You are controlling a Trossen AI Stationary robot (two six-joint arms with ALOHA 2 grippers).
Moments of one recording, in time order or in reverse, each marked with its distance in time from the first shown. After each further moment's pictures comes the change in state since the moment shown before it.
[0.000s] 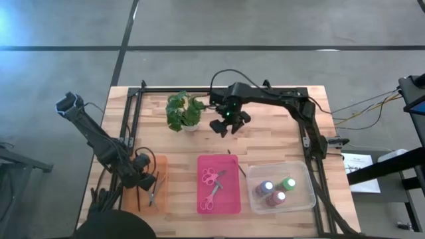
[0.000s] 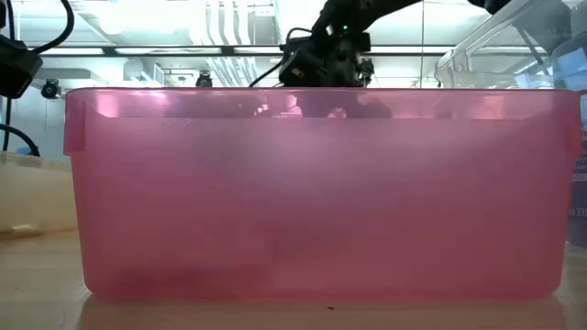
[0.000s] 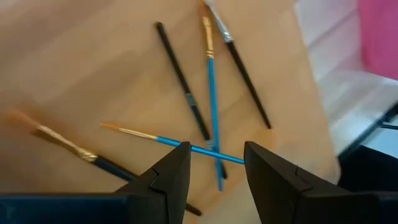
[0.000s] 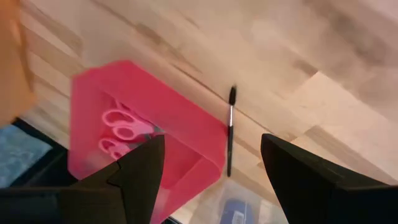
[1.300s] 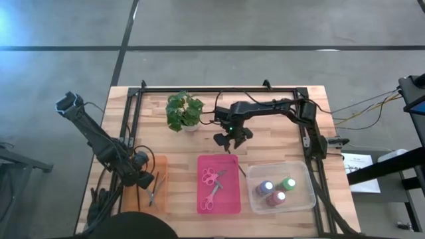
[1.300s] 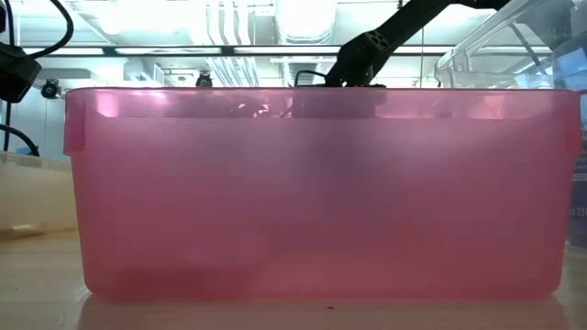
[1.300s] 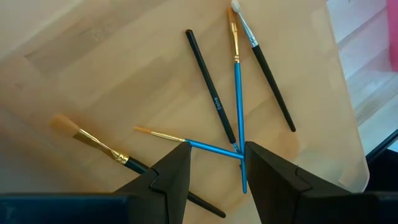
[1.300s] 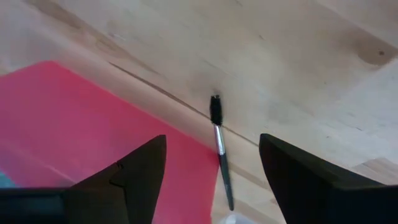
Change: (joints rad) left arm 0.001 -0.032 -0.011 -0.078 0.007 0.021; right arm 0.048 -0.021 -0.435 0.418 -0.095 0.153
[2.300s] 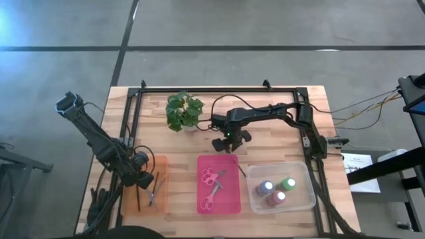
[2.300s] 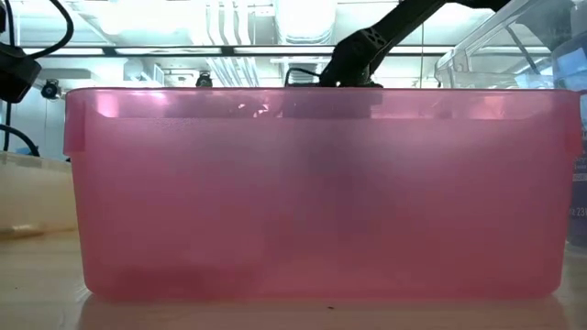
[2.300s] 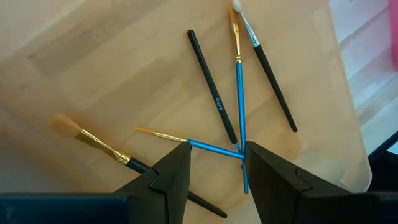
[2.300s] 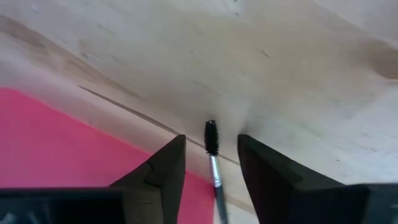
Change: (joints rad) left arm 0.000 0.000 -0.001 -0.003 0.000 0.001; right arm 0.083 0.071 0.007 0.018 0.166 0.073
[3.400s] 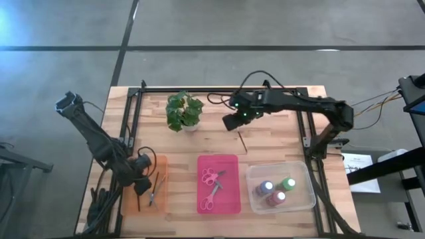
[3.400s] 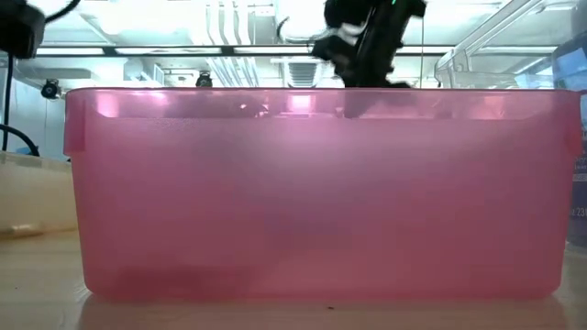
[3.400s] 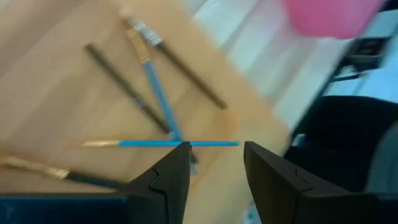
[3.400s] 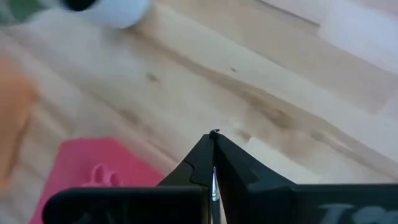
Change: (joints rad) left arm 0.000 0.000 0.097 0.075 -0.016 0.225; right arm -0.062 -0.490 -0.027 -0.028 0.386 -0.095
